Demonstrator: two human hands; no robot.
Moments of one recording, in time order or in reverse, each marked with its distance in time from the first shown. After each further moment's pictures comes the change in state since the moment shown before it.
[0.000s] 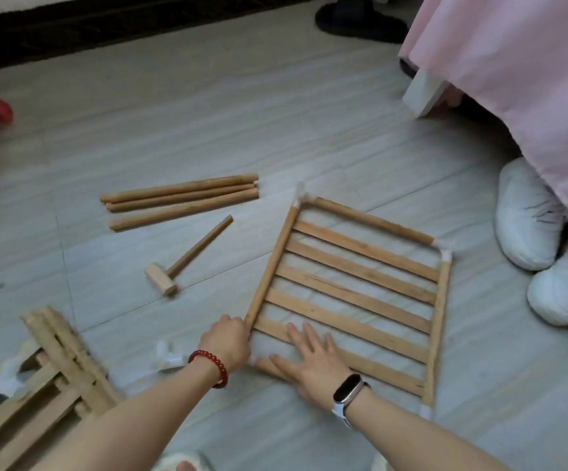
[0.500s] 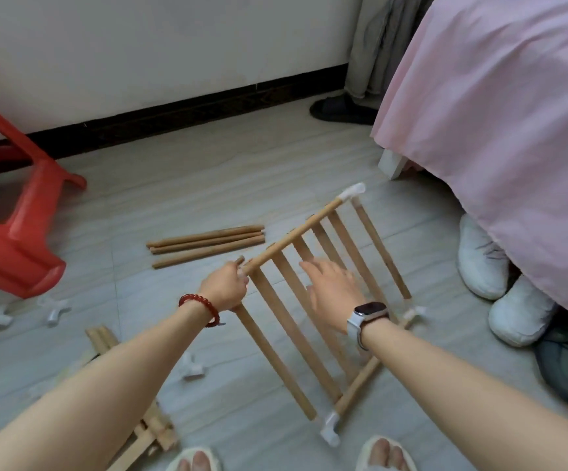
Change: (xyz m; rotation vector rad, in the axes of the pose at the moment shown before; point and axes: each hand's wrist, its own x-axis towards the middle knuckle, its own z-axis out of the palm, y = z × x) left_hand -0.101 0.024 -0.156 -0.577 0.294 0.032; right_hand -0.108 0.014 -0.164 0.153 0.610 0.120
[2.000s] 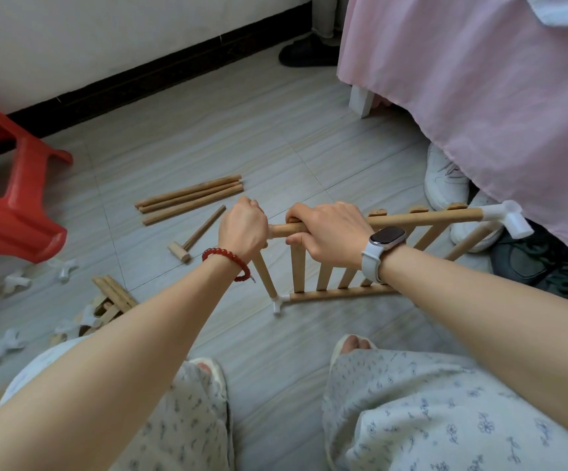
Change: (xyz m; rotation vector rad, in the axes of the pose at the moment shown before) left_hand -0.102 0.087 0.044 -0.084 0.227 0.062; right_hand -0.100 0.007 -0.059 -0.067 0.103 -0.171
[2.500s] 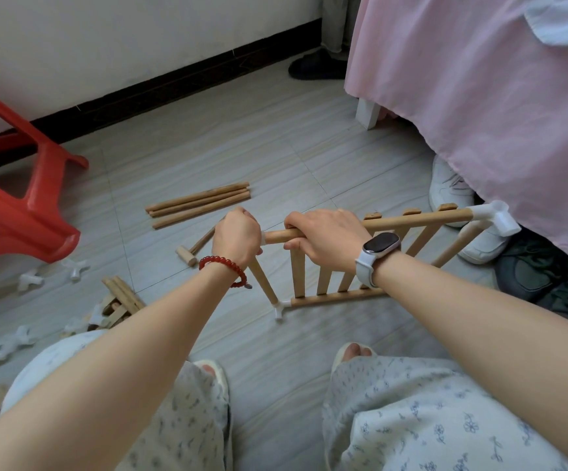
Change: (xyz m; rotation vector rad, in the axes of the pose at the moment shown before) left_hand -0.009 -0.003 -0.009 -0.060 0.048 -0.141; right_hand 0.004 -0.003 -0.001 -0.041 -0.034 -0.042
